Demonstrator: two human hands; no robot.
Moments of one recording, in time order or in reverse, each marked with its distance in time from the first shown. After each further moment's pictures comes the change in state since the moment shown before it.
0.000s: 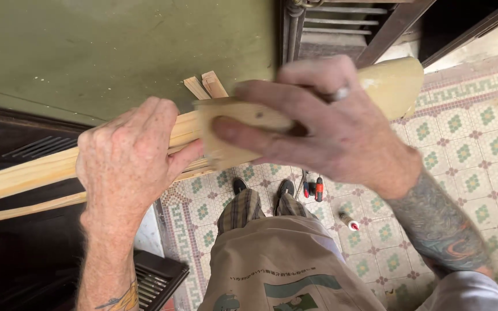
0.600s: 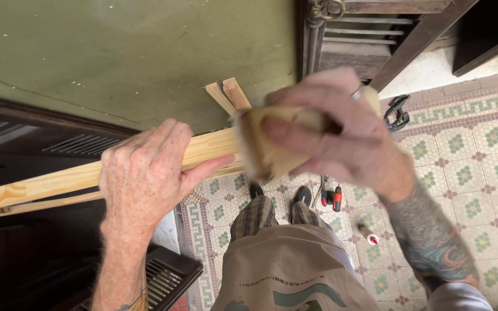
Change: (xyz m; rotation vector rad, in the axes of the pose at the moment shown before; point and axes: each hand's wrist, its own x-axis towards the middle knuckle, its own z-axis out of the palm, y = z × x) left_hand -0.002 0.007 -0.010 -0.006 0.017 -0.029; right_hand -0.021 0.029 0.017 0.169 0.072 -0.091
